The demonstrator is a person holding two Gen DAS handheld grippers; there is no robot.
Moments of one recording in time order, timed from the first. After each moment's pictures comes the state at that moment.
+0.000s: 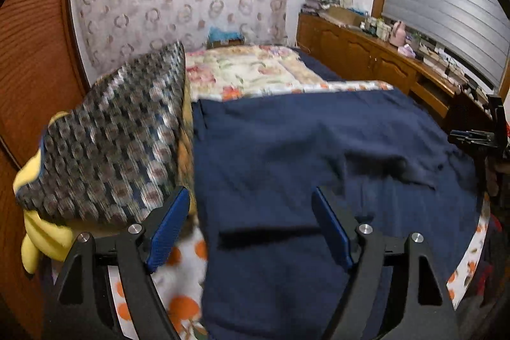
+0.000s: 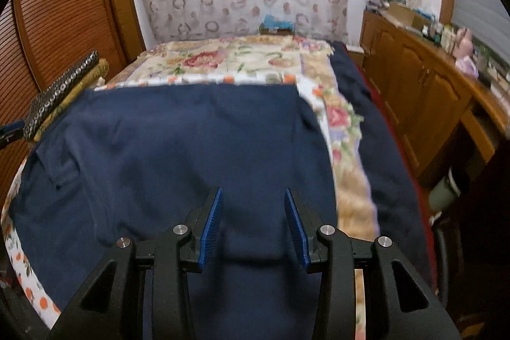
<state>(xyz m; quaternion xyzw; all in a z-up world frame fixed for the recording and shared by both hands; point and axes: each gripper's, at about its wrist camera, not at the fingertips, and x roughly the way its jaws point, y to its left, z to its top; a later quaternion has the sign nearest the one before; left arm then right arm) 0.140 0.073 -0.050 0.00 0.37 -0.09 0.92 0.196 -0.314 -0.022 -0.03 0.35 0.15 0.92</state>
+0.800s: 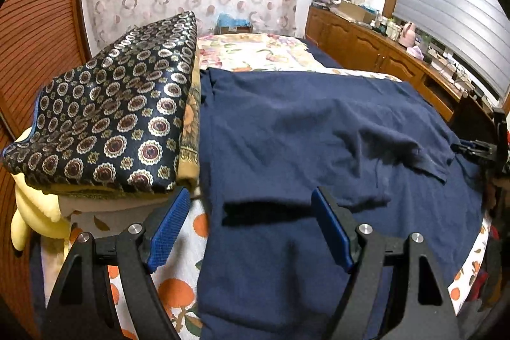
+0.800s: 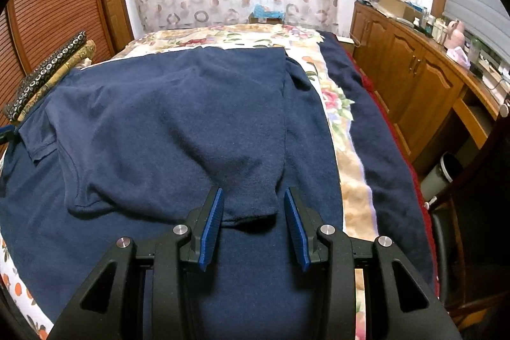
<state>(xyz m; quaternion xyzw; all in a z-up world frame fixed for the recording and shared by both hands) 0.142 0.081 -0.068 -0.02 0.39 -0.08 0.92 0.198 -0.302 -0.045 -0.05 0.36 0.12 0.93</state>
